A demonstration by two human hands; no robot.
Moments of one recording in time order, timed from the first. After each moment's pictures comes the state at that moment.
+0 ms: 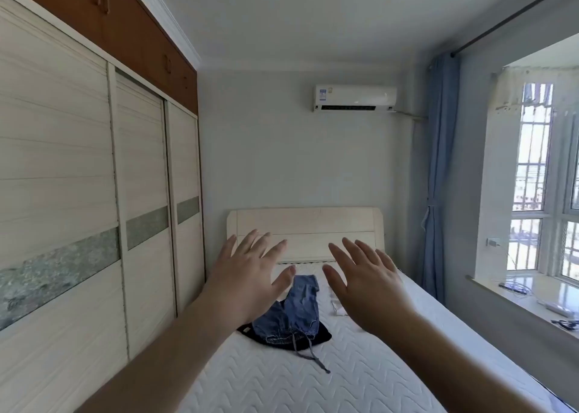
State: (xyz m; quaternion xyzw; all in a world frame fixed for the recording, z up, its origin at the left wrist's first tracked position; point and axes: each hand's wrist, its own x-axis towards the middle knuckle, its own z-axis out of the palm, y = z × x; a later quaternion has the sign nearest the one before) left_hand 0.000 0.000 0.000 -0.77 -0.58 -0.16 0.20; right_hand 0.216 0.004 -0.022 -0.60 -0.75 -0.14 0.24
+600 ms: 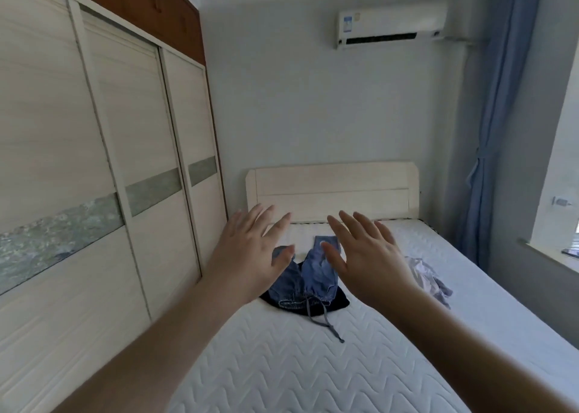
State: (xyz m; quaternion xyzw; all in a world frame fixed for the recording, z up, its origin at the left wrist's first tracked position) left_hand 0.071 0.176 -0.051 -0.75 -0.59 -0.15 0.25; right_hand 0.287 0.198 -0.066 -0.54 -0.80 -0.11 0.24
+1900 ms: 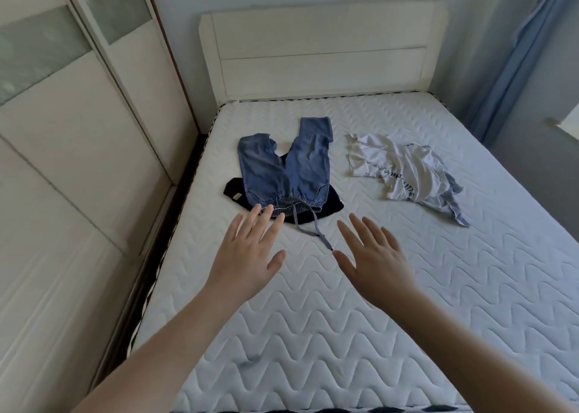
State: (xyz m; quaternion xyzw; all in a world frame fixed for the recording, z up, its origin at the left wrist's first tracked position) left_hand 0.028 0.480 -0.313 -0.80 -0.59 -0.04 0.09; right_hand 0.279 0.485 -0.326 -0.61 -0.79 0.03 0.04
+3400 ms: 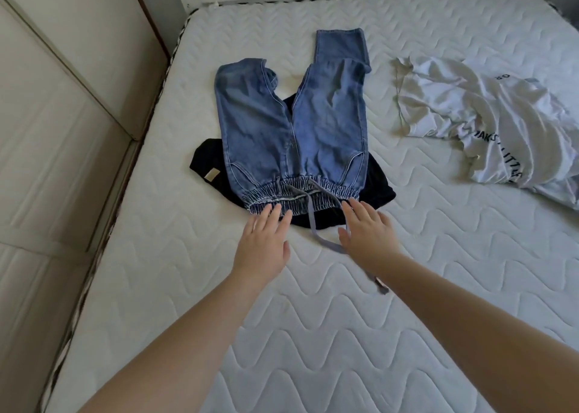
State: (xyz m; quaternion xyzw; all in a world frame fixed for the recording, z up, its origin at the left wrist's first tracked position) left_hand -0.015 0.860 -0.686 -0.78 -0.62 0.04 -0.02; right_hand 0.212 0.891 -0.677 -0.62 -0.77 0.13 -0.04
